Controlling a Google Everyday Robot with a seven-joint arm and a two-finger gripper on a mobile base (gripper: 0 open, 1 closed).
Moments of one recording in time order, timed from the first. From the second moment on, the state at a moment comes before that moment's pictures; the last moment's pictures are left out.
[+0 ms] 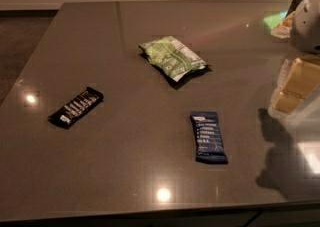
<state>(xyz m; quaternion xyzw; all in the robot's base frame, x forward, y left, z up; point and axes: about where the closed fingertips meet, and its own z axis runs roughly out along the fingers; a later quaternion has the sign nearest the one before) 0.442 -0.213 0.974 -0.60 0.79 -0.03 0.16</state>
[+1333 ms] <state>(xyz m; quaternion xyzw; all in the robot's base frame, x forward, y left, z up) 0.438 -0.162 0.917 -0.47 0.88 0.03 0.12</state>
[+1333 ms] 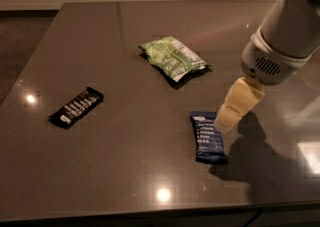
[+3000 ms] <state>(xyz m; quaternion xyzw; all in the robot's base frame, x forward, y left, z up) 0.431 -0.128 0.862 -0.33 0.94 0.02 0.08</state>
